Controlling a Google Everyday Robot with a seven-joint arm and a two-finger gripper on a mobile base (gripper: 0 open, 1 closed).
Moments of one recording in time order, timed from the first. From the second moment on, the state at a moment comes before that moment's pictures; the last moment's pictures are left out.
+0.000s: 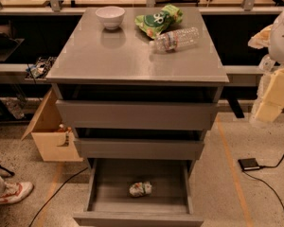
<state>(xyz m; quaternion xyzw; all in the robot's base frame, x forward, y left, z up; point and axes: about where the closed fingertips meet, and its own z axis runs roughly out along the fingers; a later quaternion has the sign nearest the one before) 0.438 -0.215 0.981 -0.60 0.78 -0.04 0.17</state>
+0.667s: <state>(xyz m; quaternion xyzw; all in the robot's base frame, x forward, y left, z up) 0.436 -0.216 0.978 -0.60 0.78 -0.04 0.17</state>
